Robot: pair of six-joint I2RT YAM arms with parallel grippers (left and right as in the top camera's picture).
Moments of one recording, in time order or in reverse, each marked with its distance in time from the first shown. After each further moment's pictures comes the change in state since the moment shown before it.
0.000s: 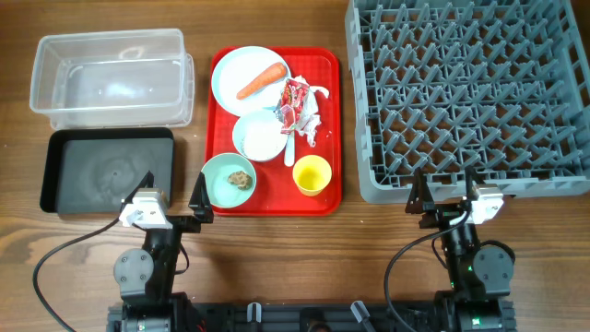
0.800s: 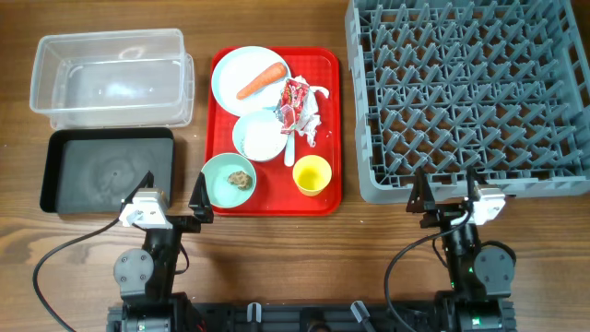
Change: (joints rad) left arm 0.000 0.000 0.000 0.000 0.000 0.000; right arm 0.000 0.000 -0.001 0.032 0.005 0.000
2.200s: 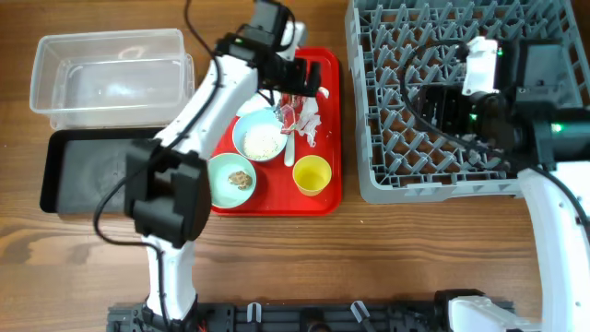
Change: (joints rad) left arm -0.475 2.118 1.816 -0.723 0.080 0.005; right arm 0.000 1.332 1.447 -1.094 -0.106 -0.122
